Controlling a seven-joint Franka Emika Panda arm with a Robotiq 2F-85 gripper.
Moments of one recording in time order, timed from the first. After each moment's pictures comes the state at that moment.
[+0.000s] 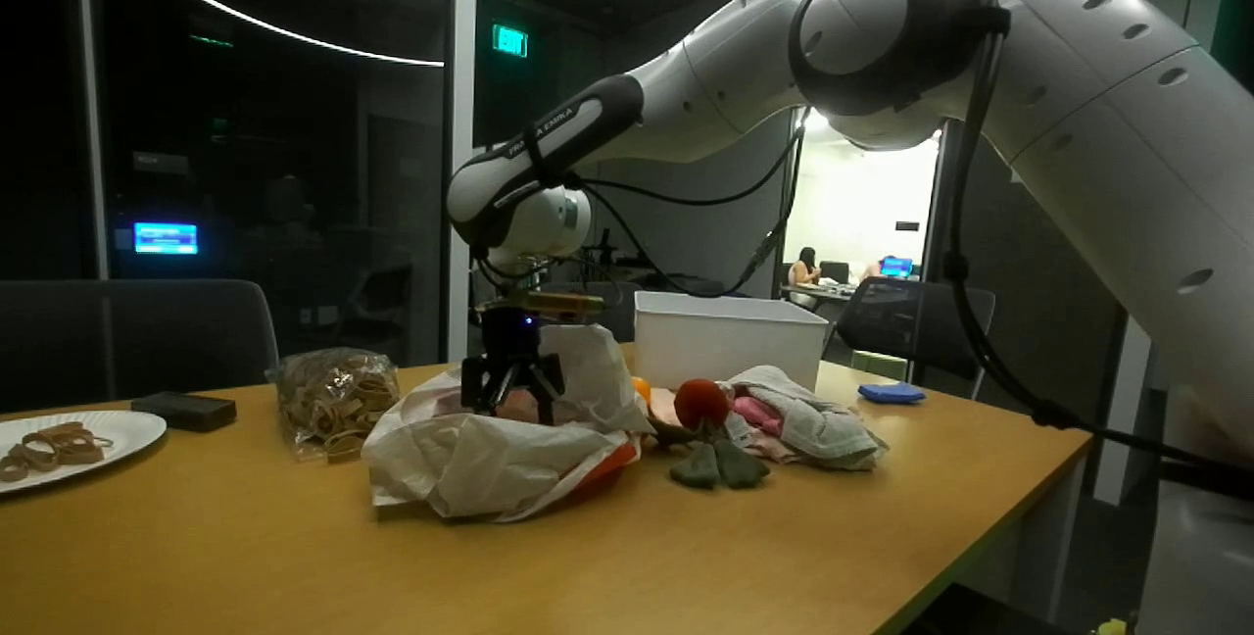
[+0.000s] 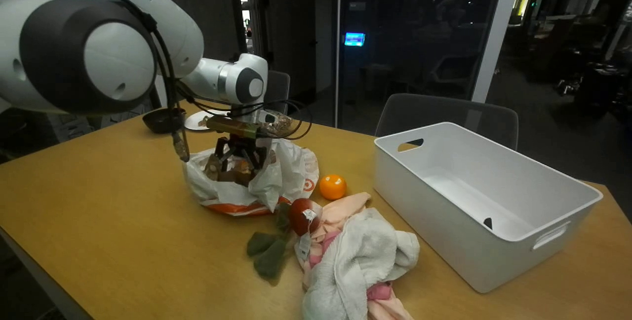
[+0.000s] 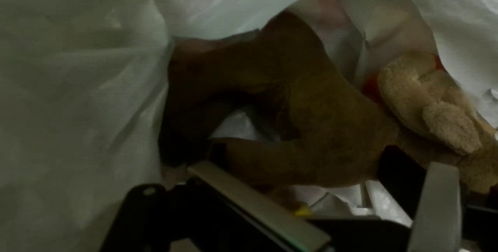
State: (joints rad) arm 0.07 0.65 0.09 -1.46 0.05 1.80 -0.01
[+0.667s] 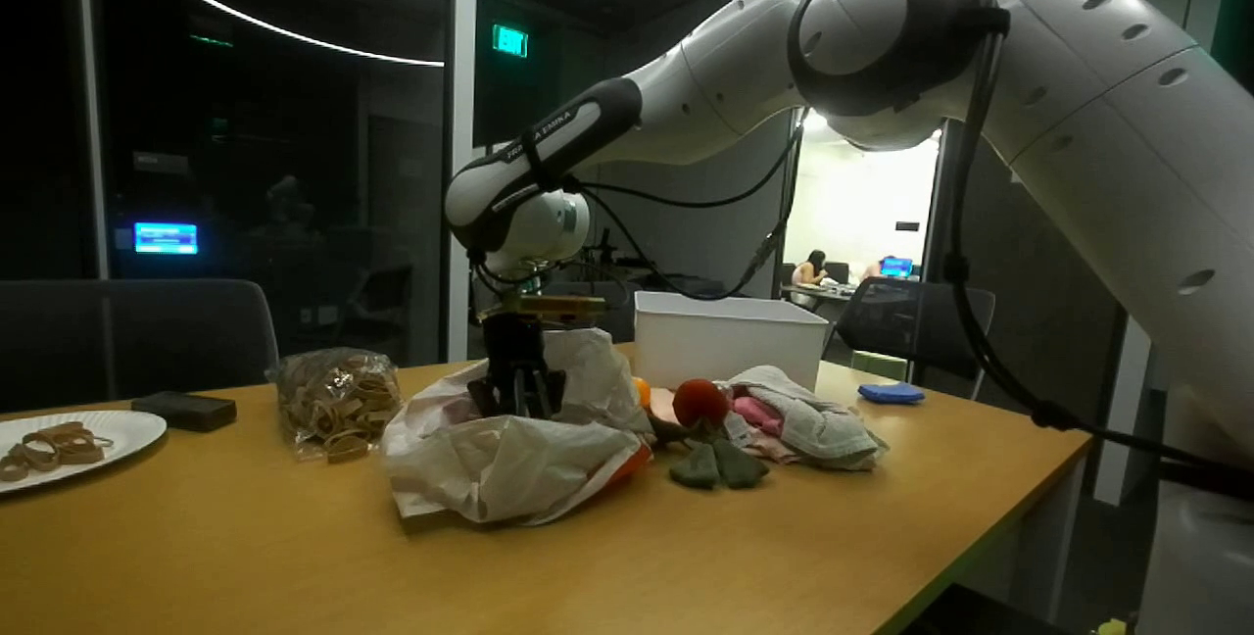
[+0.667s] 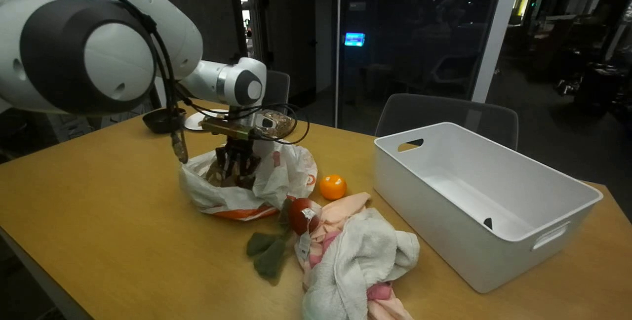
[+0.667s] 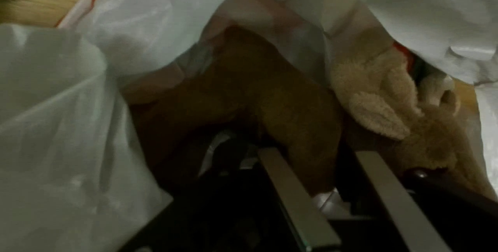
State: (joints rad) arm 0.08 0.66 0.09 -1.47 0.05 1.75 0.09
